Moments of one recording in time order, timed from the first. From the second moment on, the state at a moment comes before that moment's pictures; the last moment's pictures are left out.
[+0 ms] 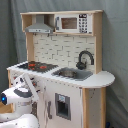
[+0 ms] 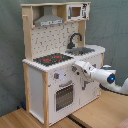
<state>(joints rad) -0.84 -1.48 1.57 -2.62 -0.01 3.49 0.12</state>
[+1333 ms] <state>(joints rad) -0.84 -1.48 1.57 -2.59 0.01 3.47 -0.09</state>
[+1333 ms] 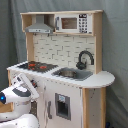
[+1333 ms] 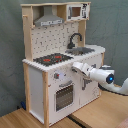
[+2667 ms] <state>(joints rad) -0.84 -1.48 1.57 -2.59 0.01 3.46 -0.52</state>
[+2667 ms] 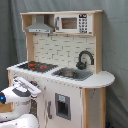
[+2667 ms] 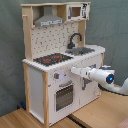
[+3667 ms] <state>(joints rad) -0.84 -1.48 1.57 -2.59 0.01 3.45 -0.85</state>
